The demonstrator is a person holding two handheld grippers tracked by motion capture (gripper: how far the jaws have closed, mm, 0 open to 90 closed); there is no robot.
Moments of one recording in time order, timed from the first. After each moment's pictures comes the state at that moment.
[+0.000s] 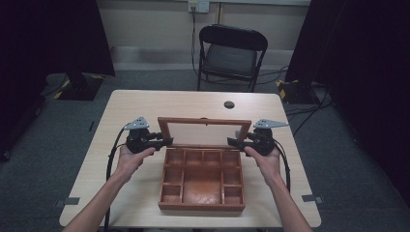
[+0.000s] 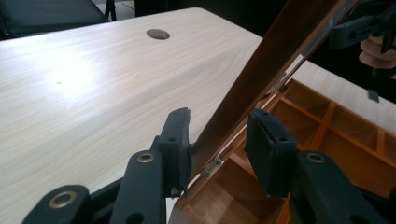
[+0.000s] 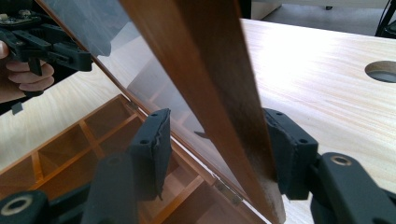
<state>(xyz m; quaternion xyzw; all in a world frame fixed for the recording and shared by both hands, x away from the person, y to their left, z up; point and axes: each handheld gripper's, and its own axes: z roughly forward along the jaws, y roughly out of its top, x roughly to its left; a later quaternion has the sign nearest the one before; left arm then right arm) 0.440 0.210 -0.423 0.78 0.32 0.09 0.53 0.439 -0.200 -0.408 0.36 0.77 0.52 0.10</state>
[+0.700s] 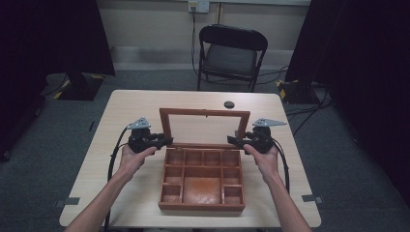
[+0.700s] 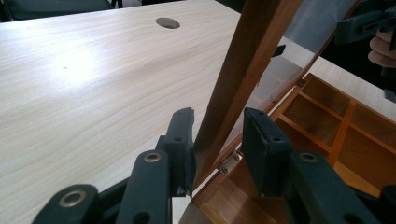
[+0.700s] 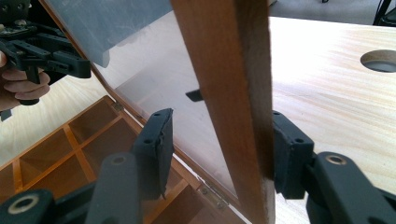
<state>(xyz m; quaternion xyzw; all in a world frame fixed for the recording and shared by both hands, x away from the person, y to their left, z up) 0.450 0.210 -0.435 0.78 0.34 0.08 0.52 0.453 -0.202 -0.420 0.38 0.76 0.52 0.09</state>
